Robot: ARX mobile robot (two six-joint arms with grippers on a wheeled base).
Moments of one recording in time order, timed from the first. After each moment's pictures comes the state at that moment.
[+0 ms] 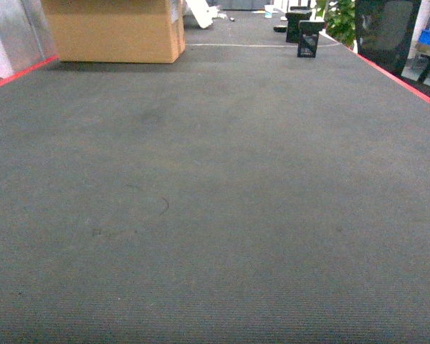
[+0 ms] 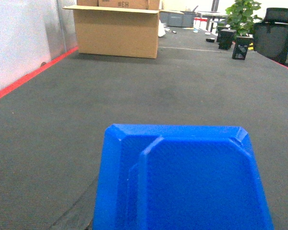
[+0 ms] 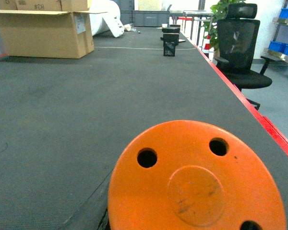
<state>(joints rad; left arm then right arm) 0.00 0.01 0.01 -0.01 0.00 -0.01 0.00 0.00 0.01 -0.01 0.00 0.01</state>
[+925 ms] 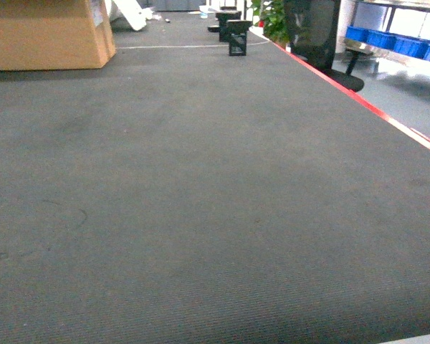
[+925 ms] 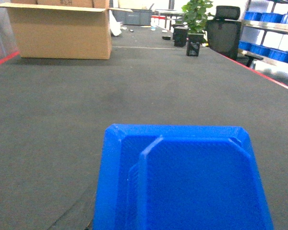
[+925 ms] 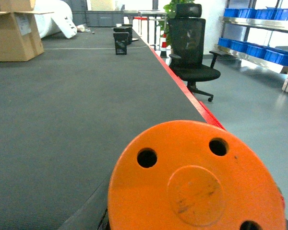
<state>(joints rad) 0.00 0.01 0.01 -0.01 0.00 -0.01 0.00 0.00 0.01 -0.01 0.00 0.01</state>
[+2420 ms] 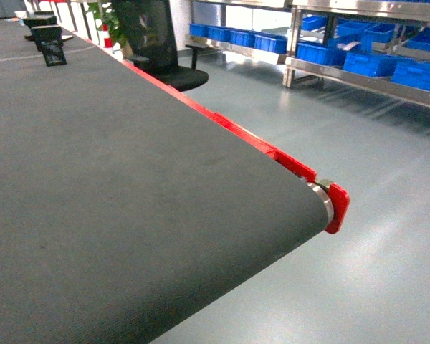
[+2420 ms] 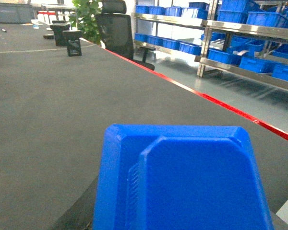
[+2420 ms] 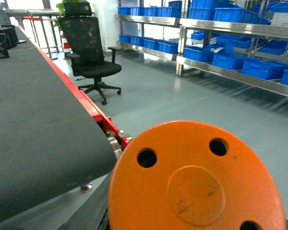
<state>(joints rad) 0.00 0.01 0.01 -0.01 0.00 -0.01 0.00 0.00 0.01 -0.01 0.00 0.01</state>
